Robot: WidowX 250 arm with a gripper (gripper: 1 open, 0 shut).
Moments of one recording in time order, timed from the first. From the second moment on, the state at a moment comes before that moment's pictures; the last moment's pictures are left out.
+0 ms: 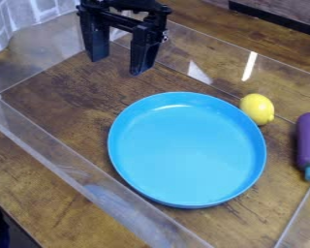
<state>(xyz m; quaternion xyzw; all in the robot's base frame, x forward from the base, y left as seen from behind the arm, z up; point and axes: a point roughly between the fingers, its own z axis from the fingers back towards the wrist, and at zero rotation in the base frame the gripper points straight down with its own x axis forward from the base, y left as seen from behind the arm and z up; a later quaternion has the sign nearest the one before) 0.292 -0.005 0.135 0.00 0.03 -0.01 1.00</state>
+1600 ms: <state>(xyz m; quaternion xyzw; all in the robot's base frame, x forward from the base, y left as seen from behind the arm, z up) 0.348 -0.120 0.095 -0.04 0.02 0.22 0.97</state>
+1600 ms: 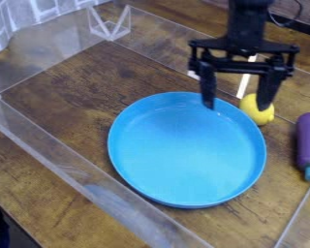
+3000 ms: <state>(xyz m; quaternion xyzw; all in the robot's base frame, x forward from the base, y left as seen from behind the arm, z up) 0.399 -0.125 0.070 -0.02 0.04 0.18 0.98</state>
